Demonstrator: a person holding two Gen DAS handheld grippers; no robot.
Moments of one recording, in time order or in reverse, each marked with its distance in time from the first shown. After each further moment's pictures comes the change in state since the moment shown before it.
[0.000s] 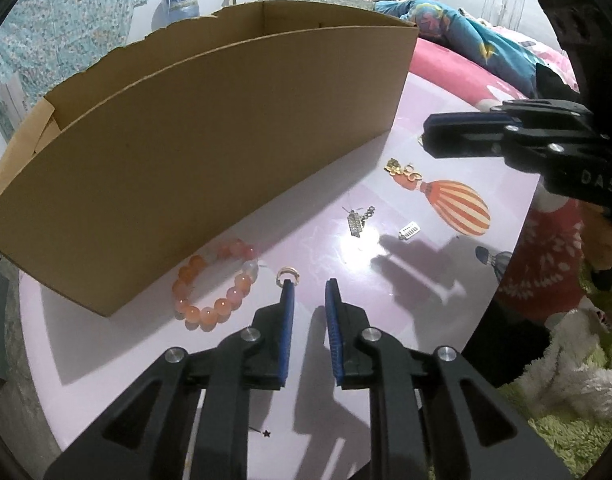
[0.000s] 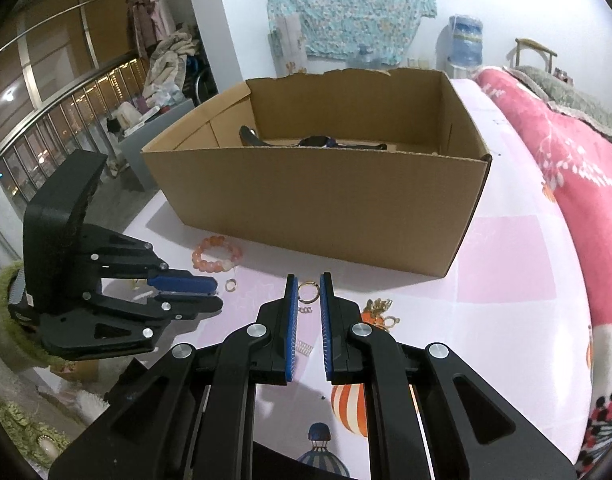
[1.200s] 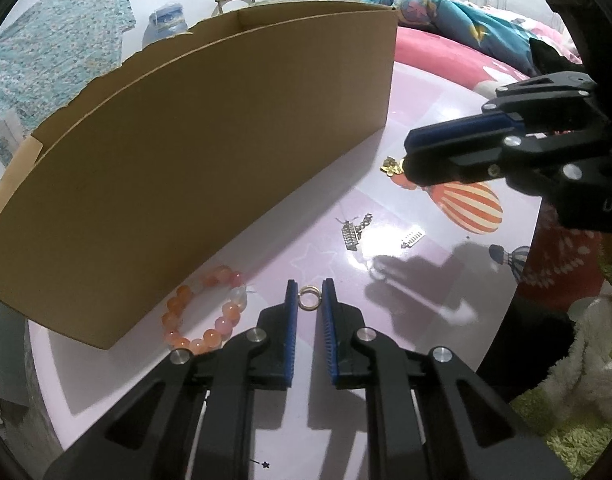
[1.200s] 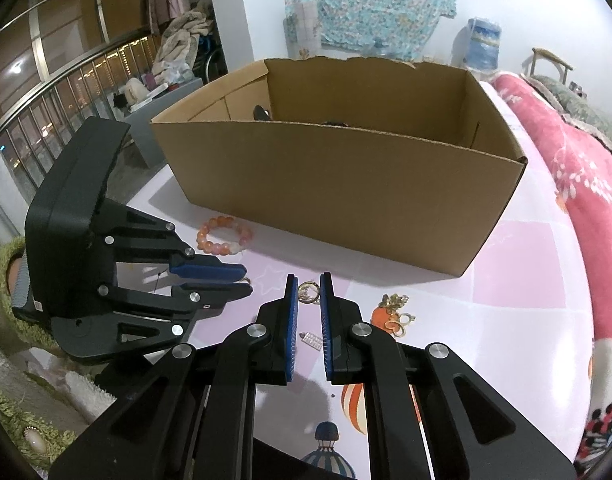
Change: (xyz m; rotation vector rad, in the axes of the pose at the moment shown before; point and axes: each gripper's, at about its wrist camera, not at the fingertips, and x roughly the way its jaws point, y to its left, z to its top) left arm 0.016 -0.019 0.011 0.096 -0.025 0.064; right arm 0.009 0.009 -0.002 -0.082 0.046 -0.004
